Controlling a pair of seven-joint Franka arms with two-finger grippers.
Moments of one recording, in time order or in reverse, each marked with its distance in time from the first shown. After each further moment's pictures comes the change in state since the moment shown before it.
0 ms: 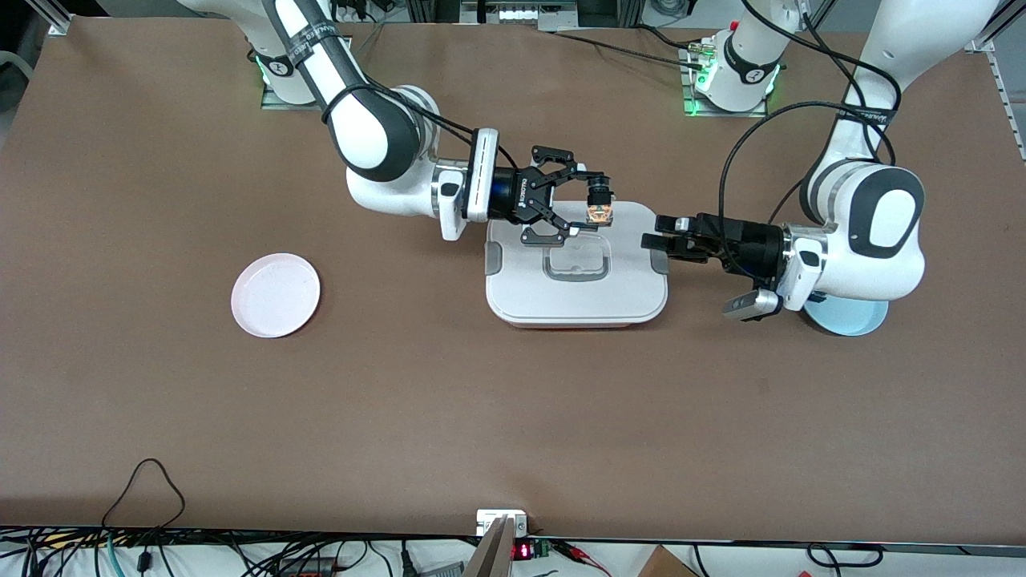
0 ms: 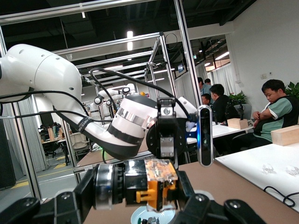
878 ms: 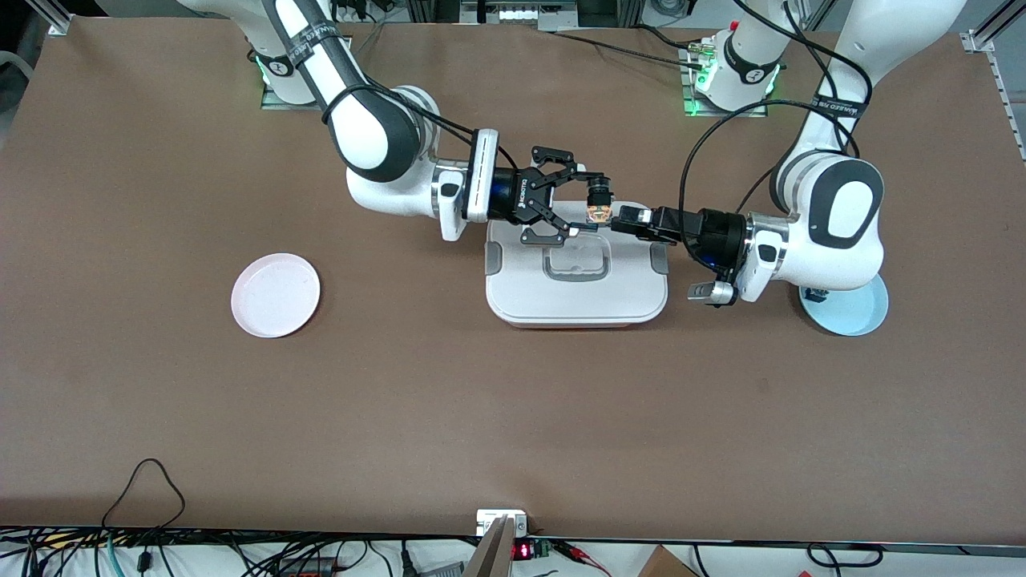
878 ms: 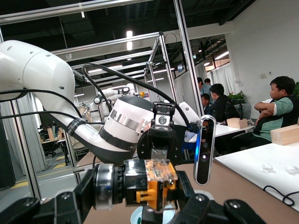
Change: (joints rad) left arm -0.074 -0.020 -0.001 -0.030 -0.028 0.045 -0.114; right arm 0.000 0.001 0.000 0.000 0.001 0.002 0.000
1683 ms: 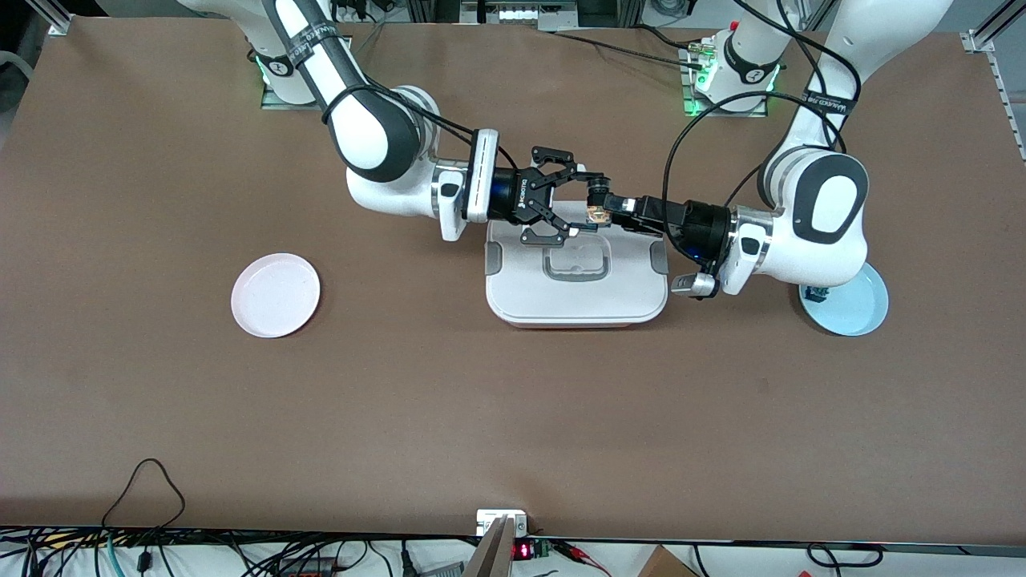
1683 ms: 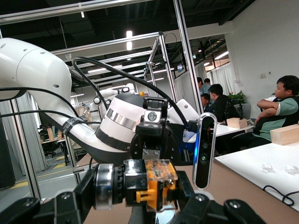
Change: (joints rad) left arm -0.030 -0.009 -0.008 0.000 -0.012 0.001 -0.005; right arm 0.000 0.000 0.000 0.000 0.001 0.001 0.000
